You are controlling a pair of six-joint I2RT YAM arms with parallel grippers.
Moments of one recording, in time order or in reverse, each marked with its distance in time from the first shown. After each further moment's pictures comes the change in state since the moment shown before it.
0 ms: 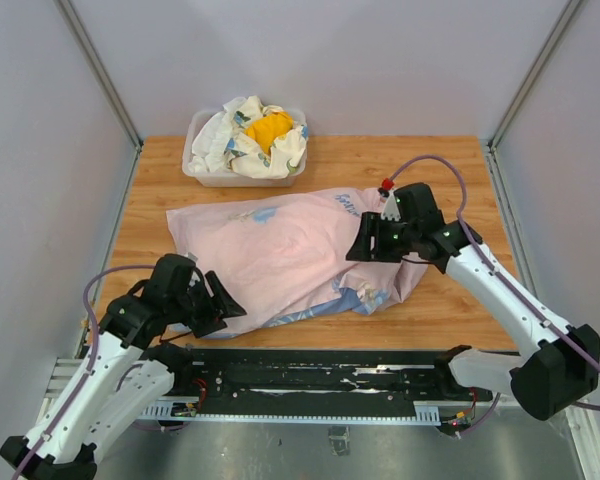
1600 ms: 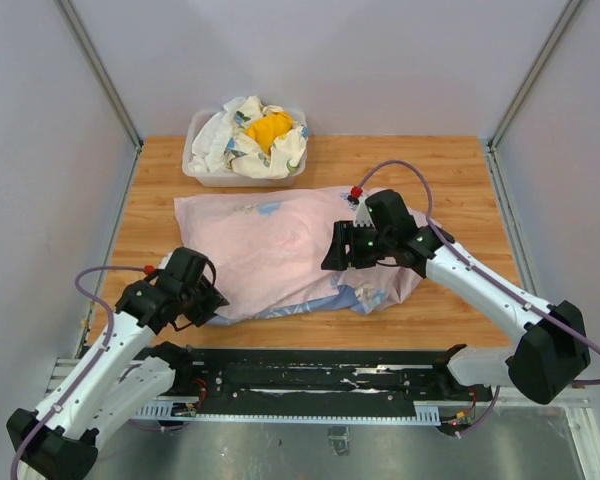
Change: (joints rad) left arm 0.000 0.123 -0.044 -0.010 -0.322 -0.206; right arm 0.190 0.083 -0.039 0.191 -0.032 0.018
